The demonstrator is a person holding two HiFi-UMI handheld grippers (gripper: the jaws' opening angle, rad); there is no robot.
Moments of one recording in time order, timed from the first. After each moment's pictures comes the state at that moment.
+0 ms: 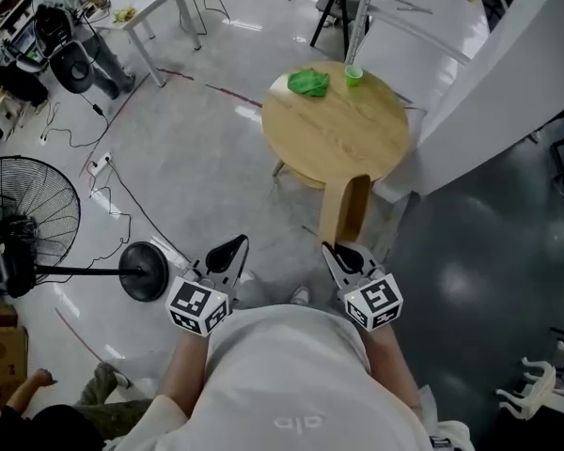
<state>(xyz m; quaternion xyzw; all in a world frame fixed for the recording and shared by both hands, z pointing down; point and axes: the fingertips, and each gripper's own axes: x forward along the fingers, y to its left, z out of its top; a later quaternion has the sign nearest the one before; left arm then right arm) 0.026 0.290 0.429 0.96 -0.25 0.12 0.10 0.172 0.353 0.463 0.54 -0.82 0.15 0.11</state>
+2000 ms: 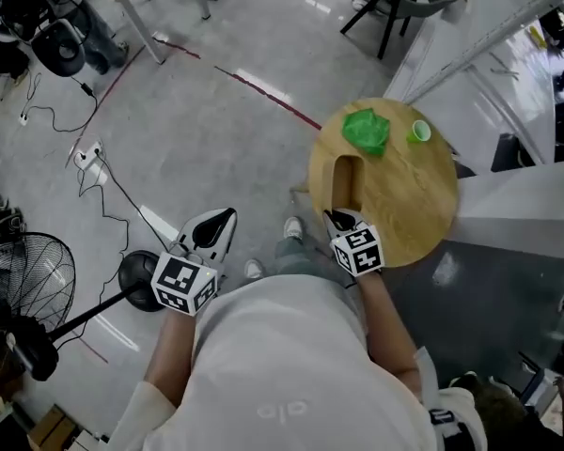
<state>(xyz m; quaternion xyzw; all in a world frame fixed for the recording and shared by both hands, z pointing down) -0.036 -0.176 0.477 0.94 -0.27 0.15 0.15 0.166 -0.118 0.628 0.51 -0.75 0.29 0.30</state>
